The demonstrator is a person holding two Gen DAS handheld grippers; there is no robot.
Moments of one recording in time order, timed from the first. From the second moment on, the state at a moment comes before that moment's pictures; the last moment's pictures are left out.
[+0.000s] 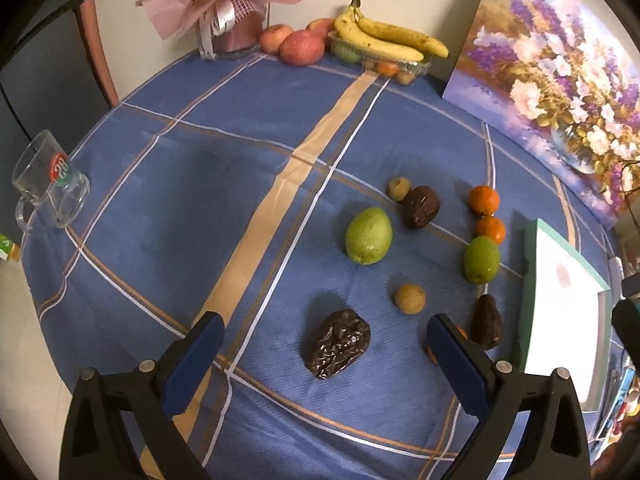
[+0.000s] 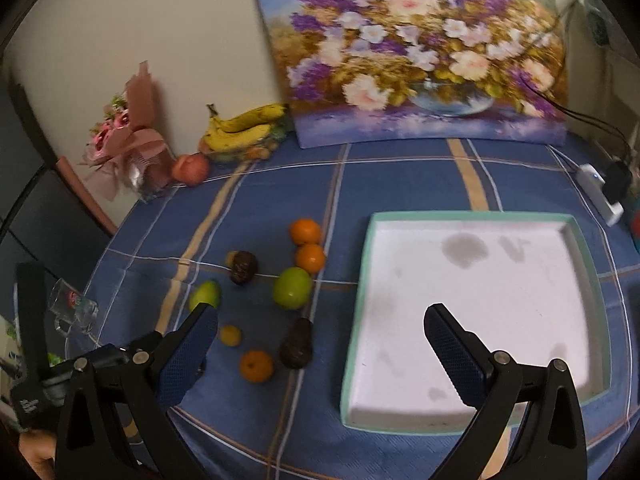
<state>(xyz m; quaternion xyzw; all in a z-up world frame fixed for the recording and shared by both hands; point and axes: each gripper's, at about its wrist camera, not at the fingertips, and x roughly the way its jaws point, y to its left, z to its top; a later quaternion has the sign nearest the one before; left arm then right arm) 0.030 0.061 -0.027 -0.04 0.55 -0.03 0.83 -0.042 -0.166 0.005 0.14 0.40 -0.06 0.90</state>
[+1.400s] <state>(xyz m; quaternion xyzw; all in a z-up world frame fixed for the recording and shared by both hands) 0.055 0.046 -0.072 -0.06 0.61 -0.05 0.79 0.013 -0.136 -0.079 0.11 0.53 -0.02 0.84</state>
